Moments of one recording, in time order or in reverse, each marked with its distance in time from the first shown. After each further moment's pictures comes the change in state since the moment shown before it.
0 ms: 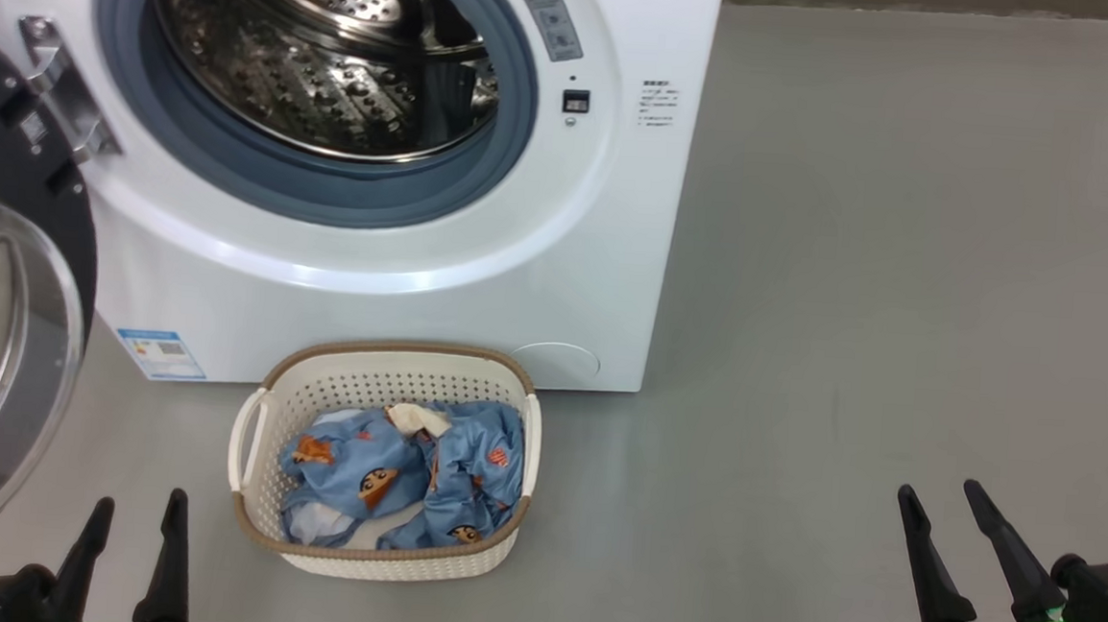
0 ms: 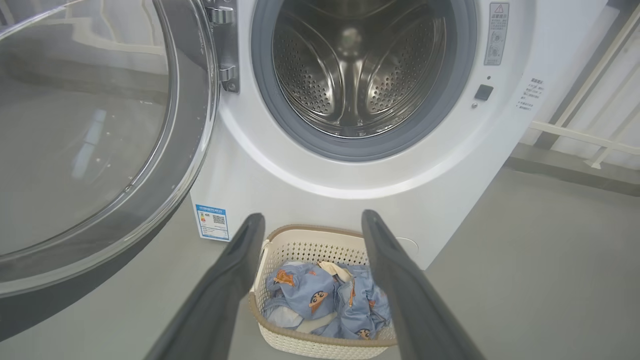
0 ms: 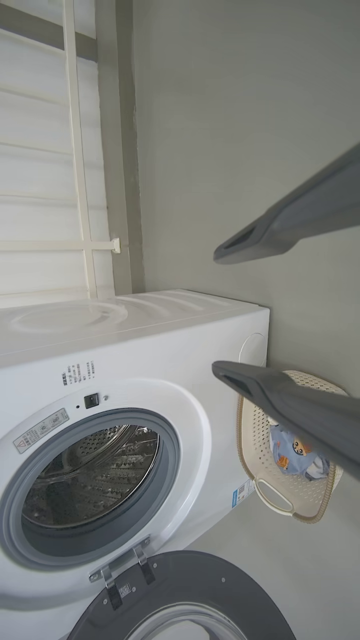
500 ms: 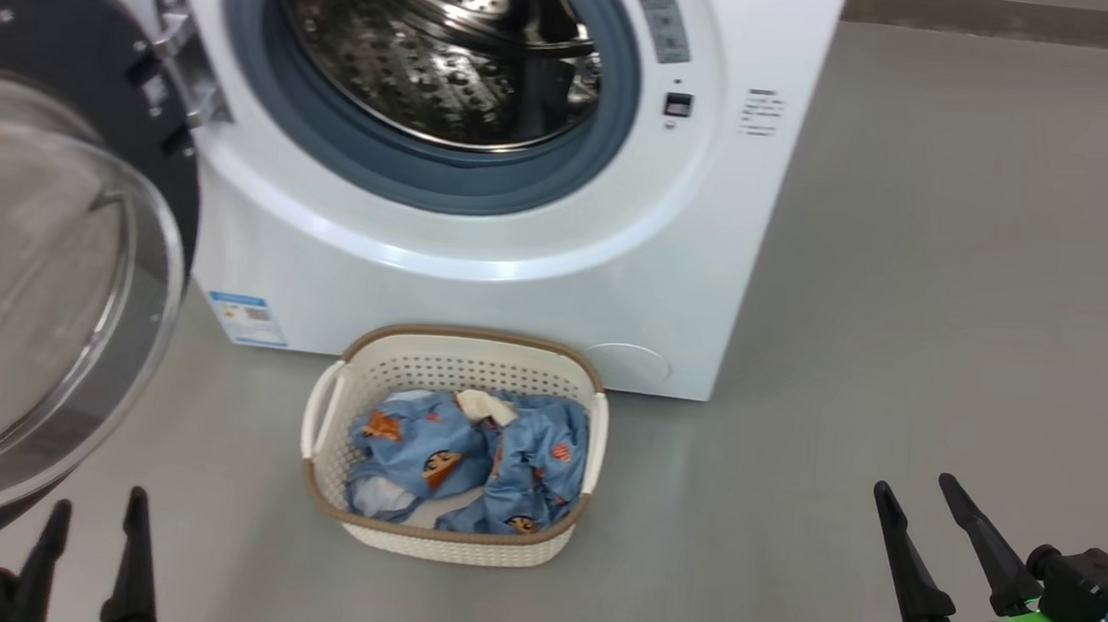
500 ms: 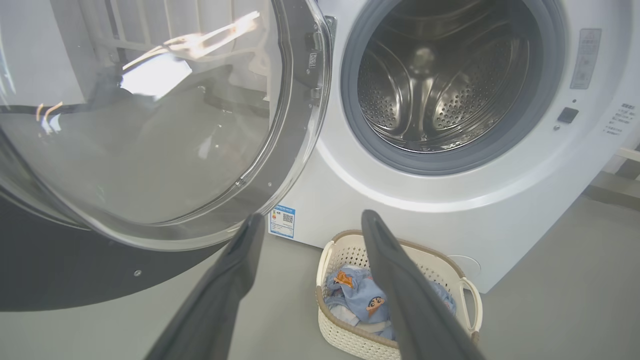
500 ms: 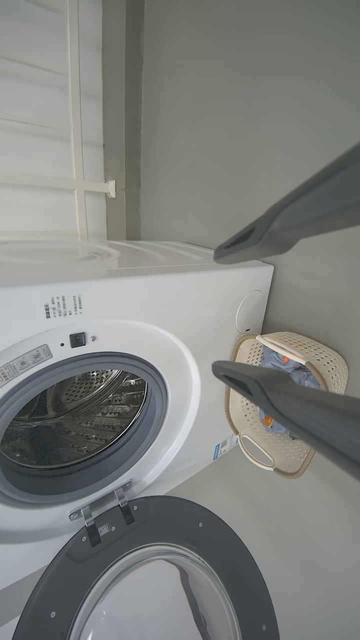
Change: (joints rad) left arm -0.002 -0.024 0.091 0.014 0.047 0.000 0.000; right arm -0.012 -0.004 0.040 0.015 0.000 0.000 0.000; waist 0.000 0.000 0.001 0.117
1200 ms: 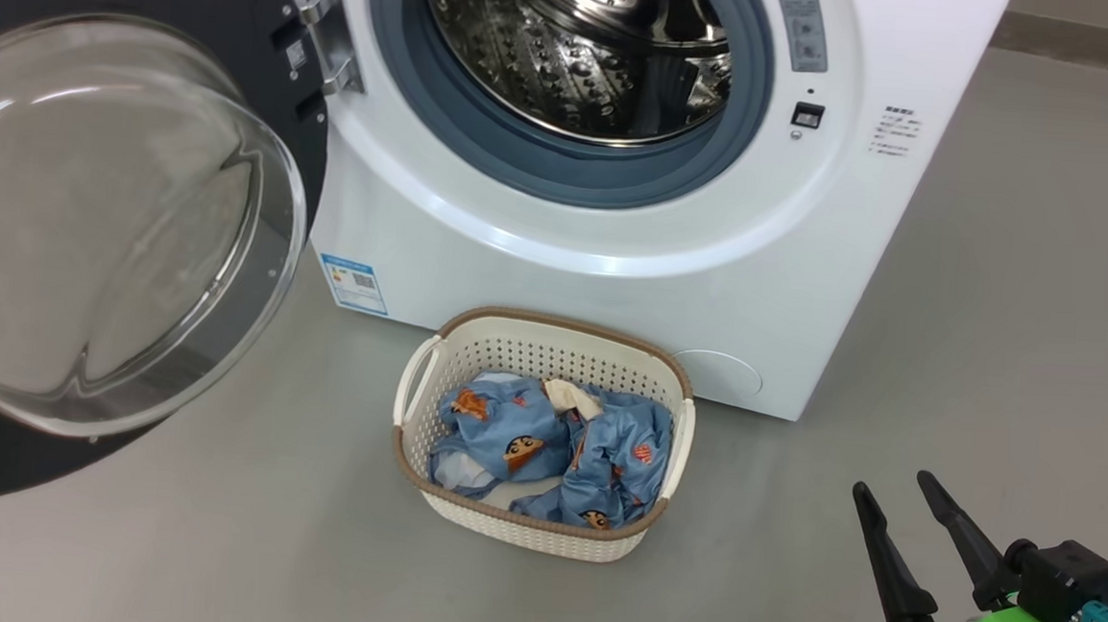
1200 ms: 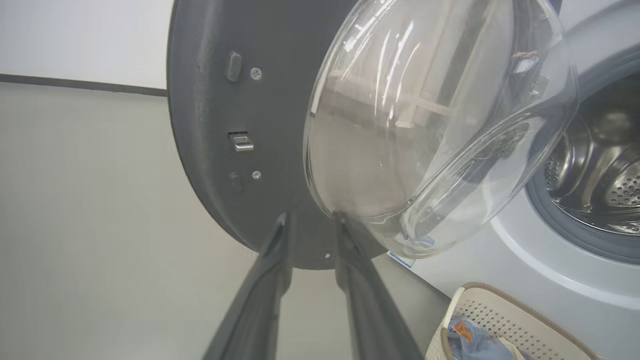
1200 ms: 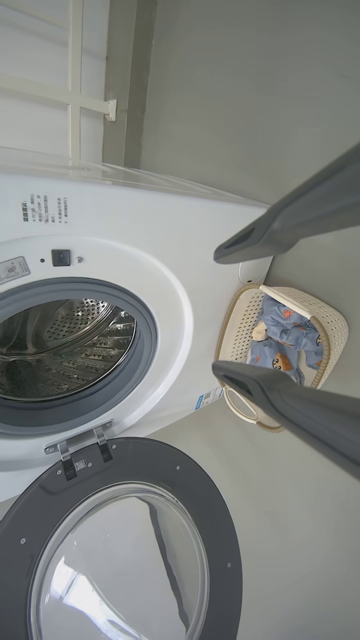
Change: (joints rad) left arm -0.091 -0.028 0.303 0.164 0.022 0.000 0.000; right arm -0.025 -0.017 0.049 0.018 0.000 0.000 0.000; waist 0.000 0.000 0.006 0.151
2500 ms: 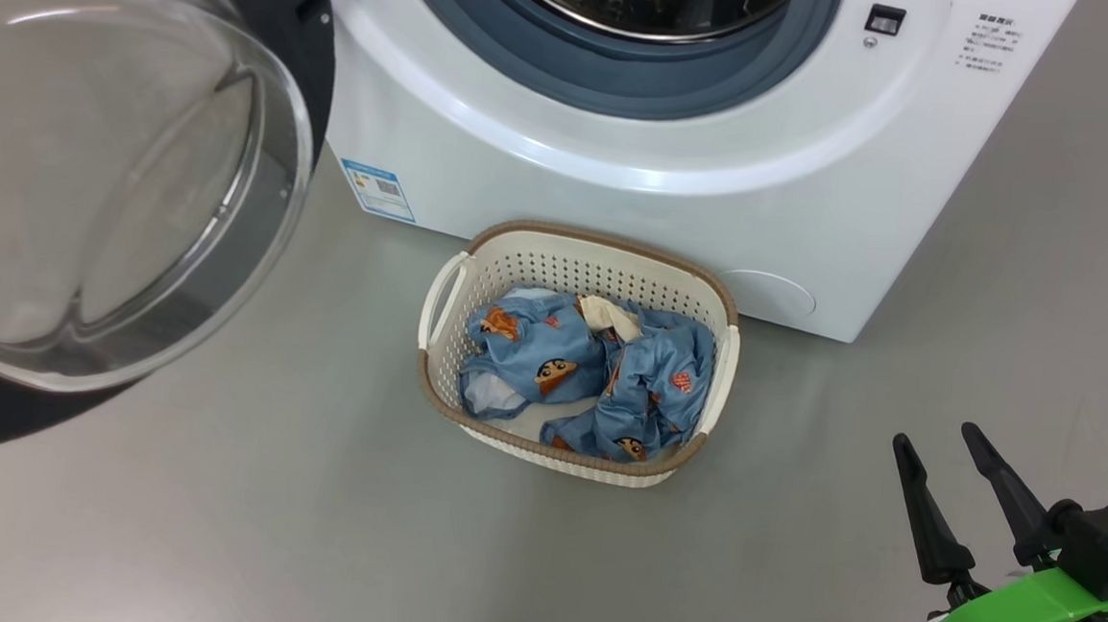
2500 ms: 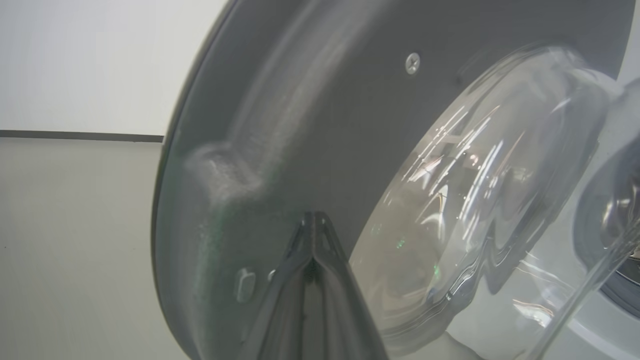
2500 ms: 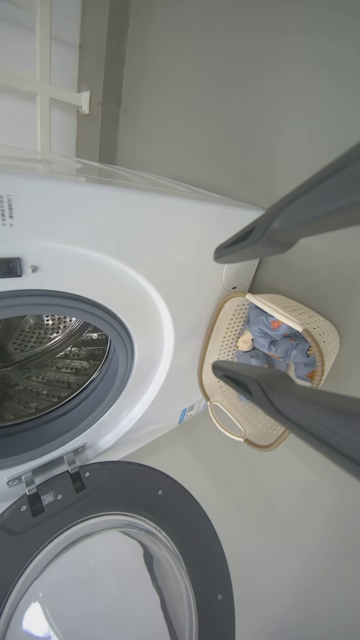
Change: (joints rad) left arm -0.399 0.165 0.059 0.266 0.036 0.000 0.001; right arm -0.041 -0.016 -0.061 -0.024 -0.038 0.000 0.000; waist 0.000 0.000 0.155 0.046
